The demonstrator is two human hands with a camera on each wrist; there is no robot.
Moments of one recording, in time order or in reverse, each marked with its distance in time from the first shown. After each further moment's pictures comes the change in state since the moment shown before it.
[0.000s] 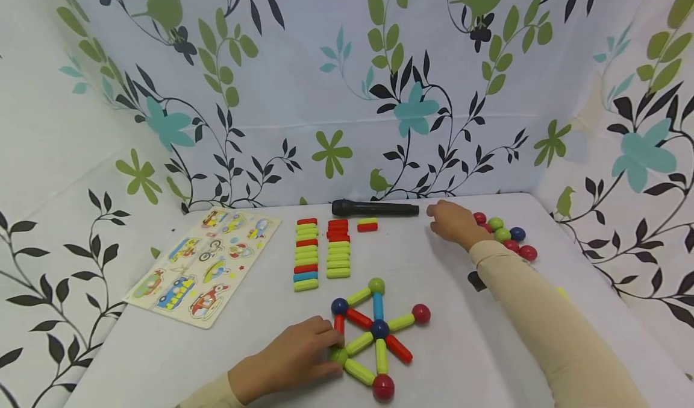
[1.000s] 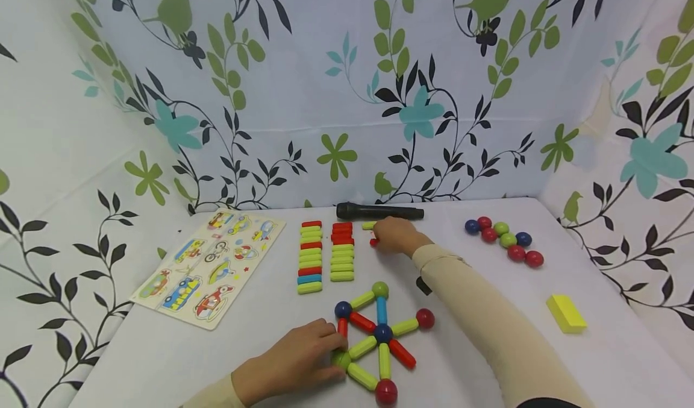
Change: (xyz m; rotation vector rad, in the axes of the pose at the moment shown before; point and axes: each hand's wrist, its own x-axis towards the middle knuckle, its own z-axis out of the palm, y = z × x) left_hand -0.001 0.002 -0.002 -0.010 -0.021 -0.010; right_hand 0.047 -0.106 0.025 0.031 -0.212 -0.106
